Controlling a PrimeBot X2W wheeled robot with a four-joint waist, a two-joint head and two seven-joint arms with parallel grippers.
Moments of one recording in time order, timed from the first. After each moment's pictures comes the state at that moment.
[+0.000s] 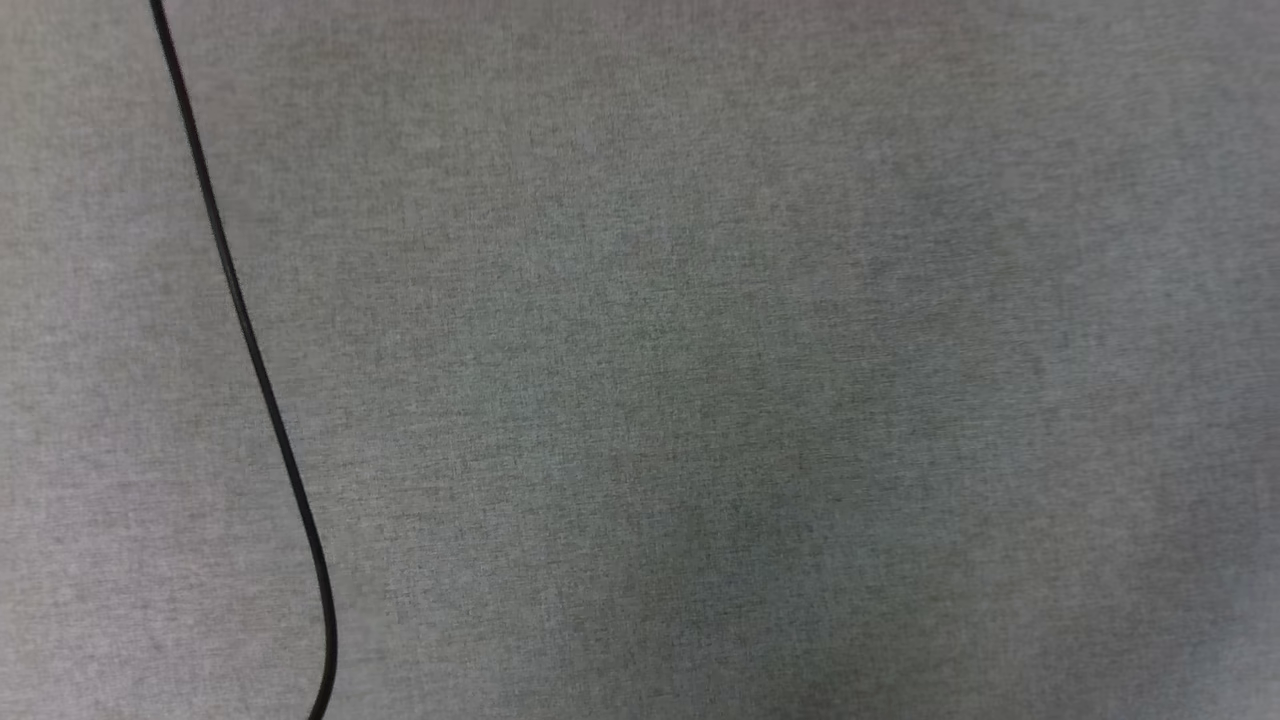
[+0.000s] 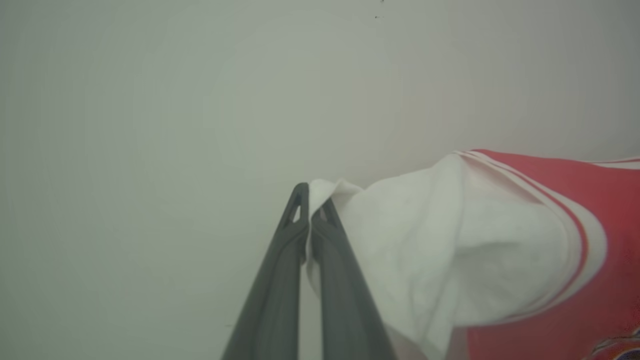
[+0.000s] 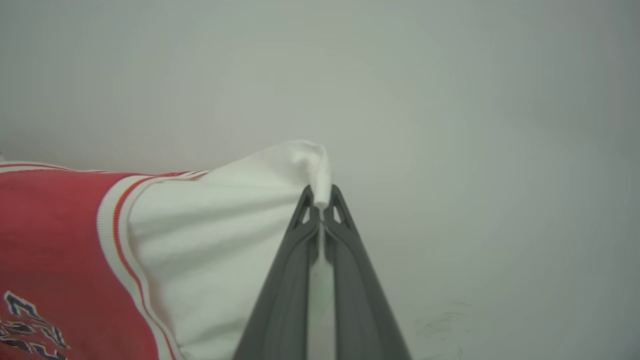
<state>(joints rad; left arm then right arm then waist) -1.61 0.40 -0.21 0.68 -0.28 -0.03 -0.03 -1.65 -0.50 0.20 0.73 0.39 0.13 0.08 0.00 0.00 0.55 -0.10</state>
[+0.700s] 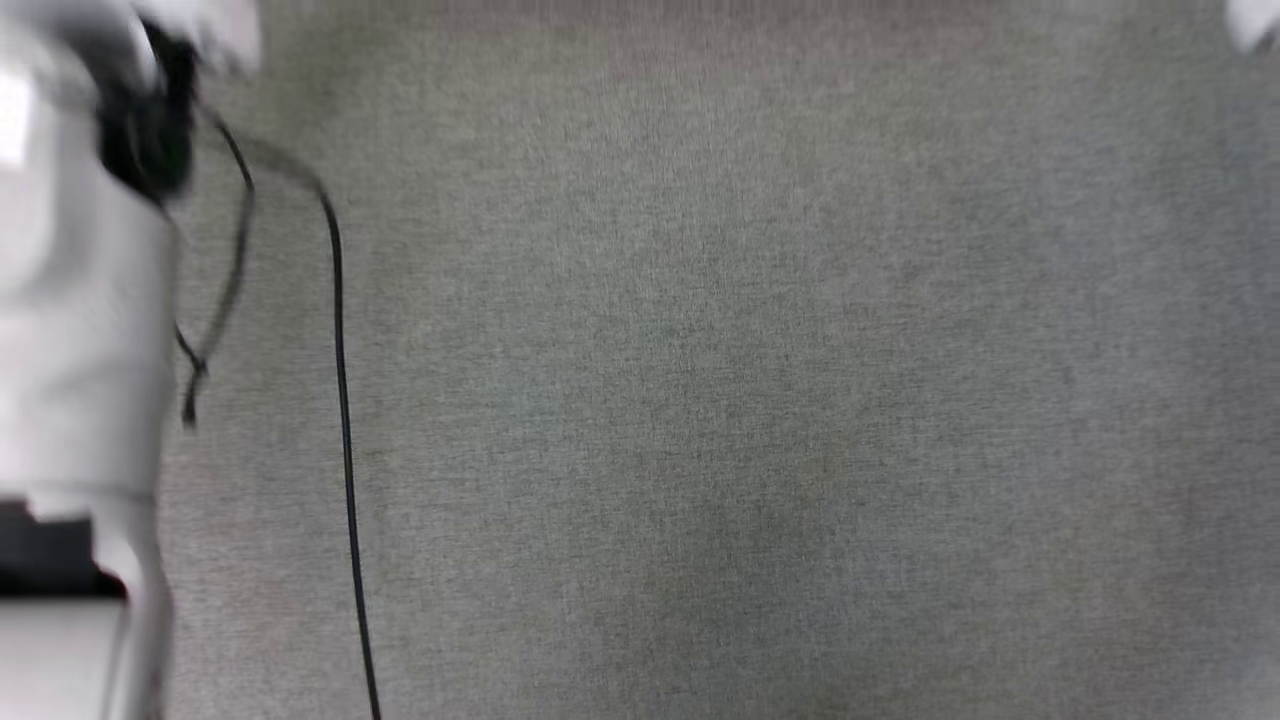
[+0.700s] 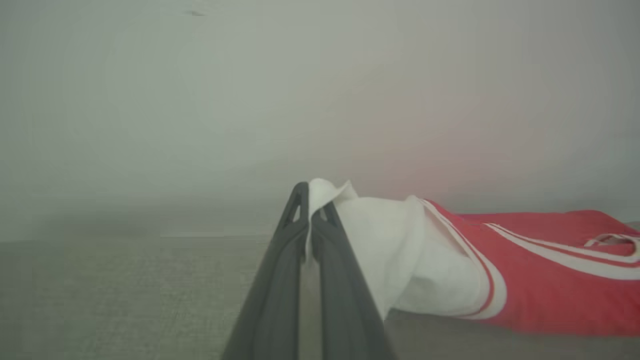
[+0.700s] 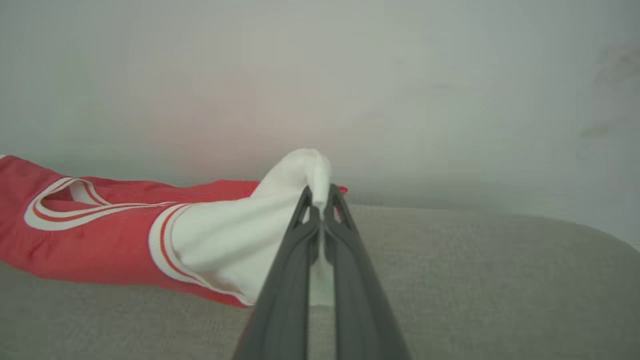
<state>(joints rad) -1.20 0.33 -0.18 0.79 -0.43 -0.06 -0.11 -1.29 -0.44 0.45 0.88 0.69 0.13 -0.03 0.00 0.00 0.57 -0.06</state>
